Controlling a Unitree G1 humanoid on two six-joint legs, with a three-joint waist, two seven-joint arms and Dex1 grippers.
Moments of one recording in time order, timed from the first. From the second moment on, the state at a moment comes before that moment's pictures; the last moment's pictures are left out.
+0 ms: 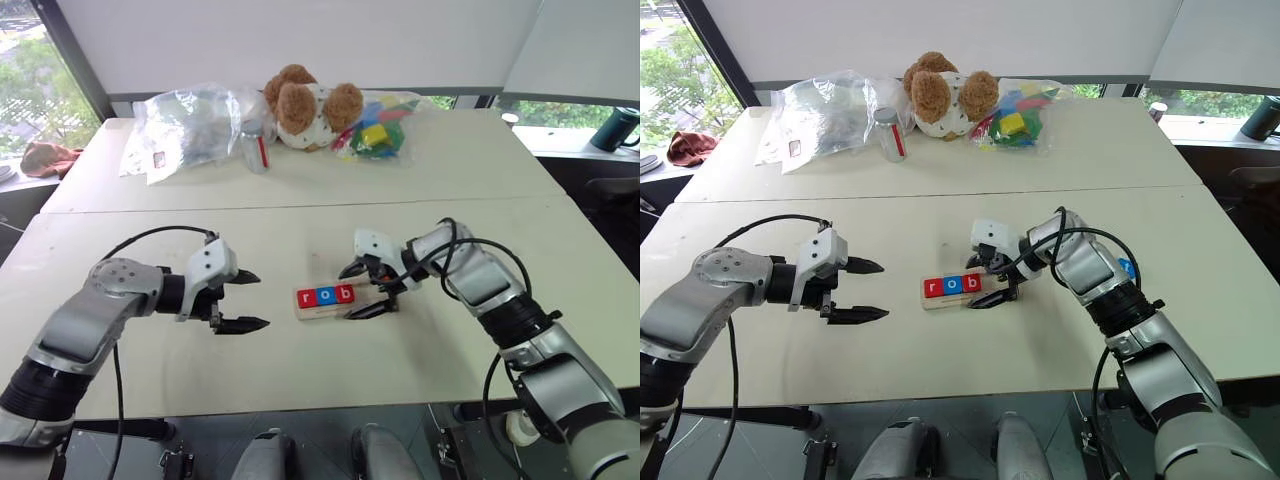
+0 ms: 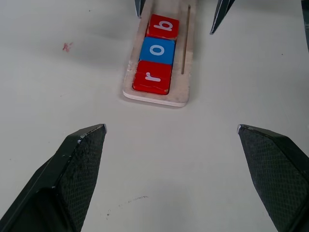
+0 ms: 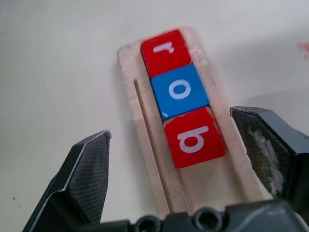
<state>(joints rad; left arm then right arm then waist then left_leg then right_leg) -0.37 0.88 -0.10 -0.22 -0.40 0.57 -1.15 -0.80 -0.58 0.41 0.14 0.01 0.48 1.35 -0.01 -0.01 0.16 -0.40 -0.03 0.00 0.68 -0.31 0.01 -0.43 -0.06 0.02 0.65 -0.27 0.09</state>
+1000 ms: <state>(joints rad) -0.49 0.80 -0.15 -0.12 -0.40 0.56 -1.20 -0.51 -0.19 -0.26 -0.08 -0.05 1.02 0.16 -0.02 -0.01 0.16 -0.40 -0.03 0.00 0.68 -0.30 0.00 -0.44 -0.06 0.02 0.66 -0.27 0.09</state>
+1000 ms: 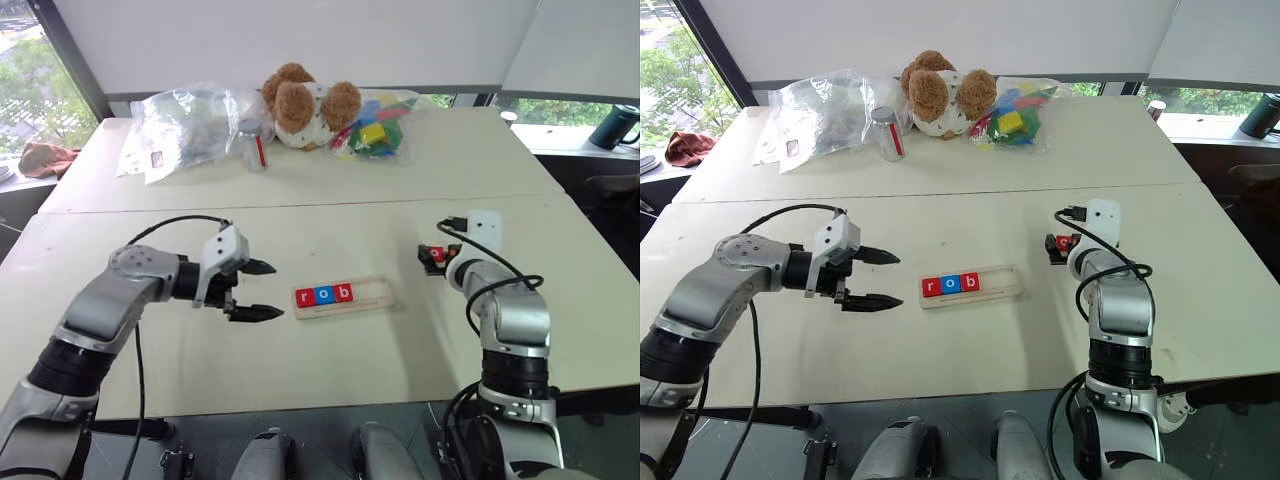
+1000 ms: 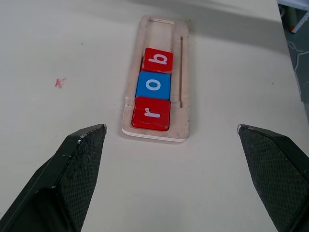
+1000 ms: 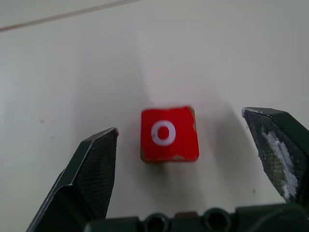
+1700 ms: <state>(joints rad) -0.49 0.80 -0.17 -0.13 -0.40 0.56 -1.23 -0.30 -0.14 -0.24 -0.60 0.00 1.36 0.04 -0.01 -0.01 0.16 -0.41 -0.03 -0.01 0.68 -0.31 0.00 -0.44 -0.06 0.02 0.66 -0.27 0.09</state>
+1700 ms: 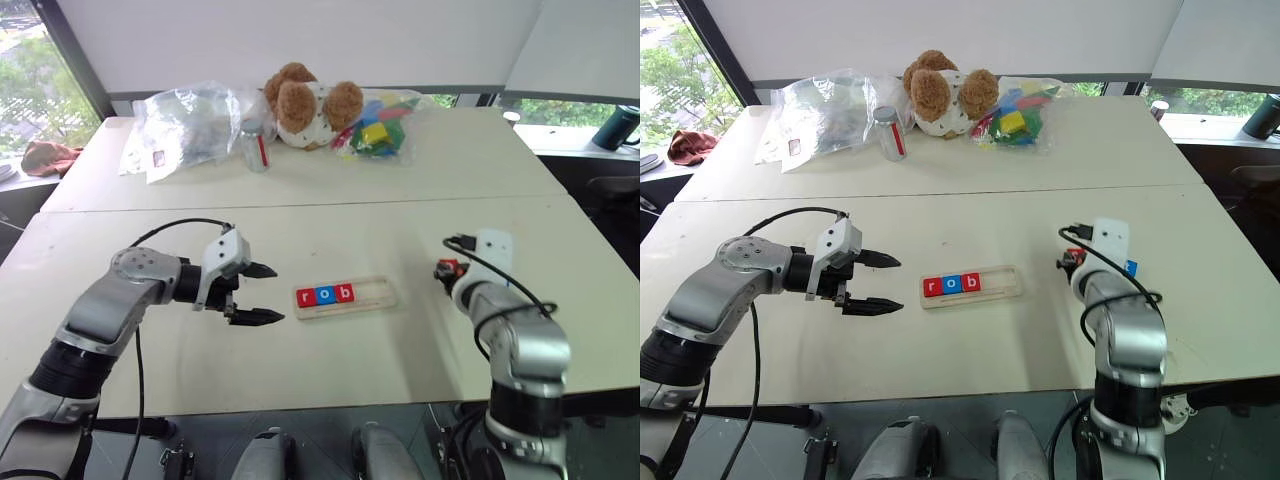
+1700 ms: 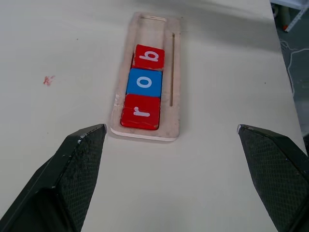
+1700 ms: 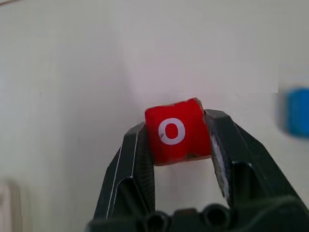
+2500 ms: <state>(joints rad) -0.57 0.76 -0.22 0.02 -0.35 0.47 -1.36 -0.41 -0.60 -0.18 -0.50 0.20 1.21 0.51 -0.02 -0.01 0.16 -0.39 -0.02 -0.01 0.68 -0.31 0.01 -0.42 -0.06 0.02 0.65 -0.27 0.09</state>
